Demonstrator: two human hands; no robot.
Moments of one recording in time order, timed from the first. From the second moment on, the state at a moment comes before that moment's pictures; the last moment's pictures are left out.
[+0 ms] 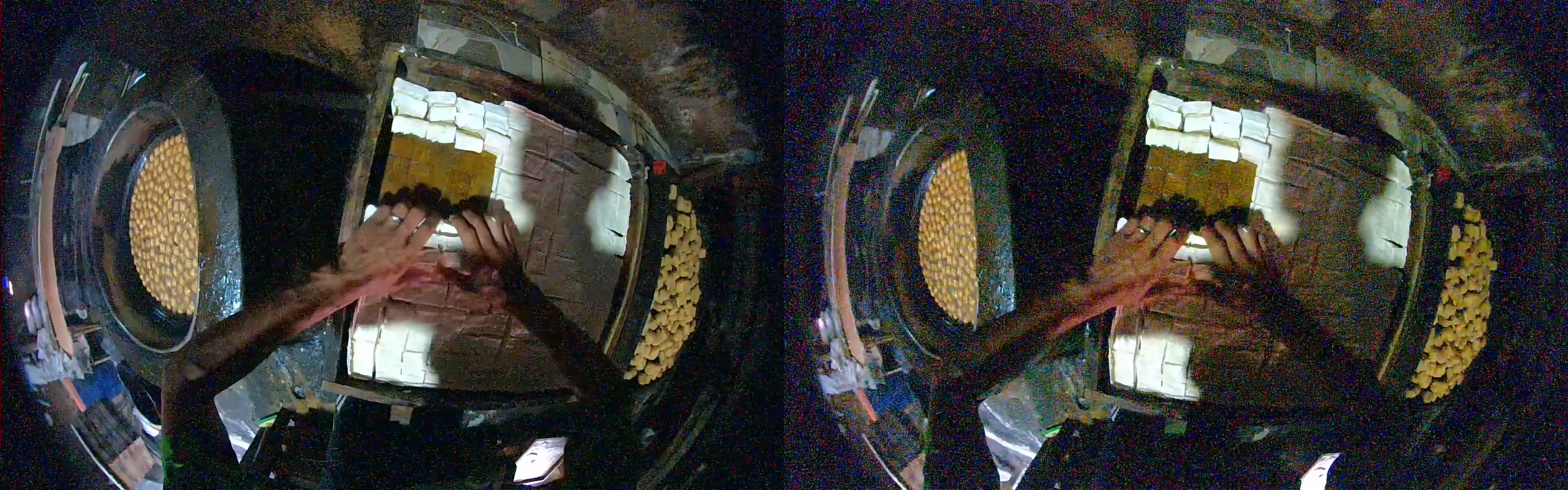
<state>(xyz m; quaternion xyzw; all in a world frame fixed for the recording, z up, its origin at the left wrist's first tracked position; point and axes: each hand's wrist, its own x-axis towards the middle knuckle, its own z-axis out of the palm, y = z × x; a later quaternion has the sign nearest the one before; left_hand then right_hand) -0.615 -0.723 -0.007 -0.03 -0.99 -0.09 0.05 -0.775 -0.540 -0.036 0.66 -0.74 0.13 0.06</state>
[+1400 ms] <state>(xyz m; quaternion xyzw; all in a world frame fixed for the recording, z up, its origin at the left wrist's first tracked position) -0.656 -0.796 0.003 0.05 -1.00 -0.02 -0.05 -0.826 -0.608 -0.005 0.66 -0.74 0.12 0.05</state>
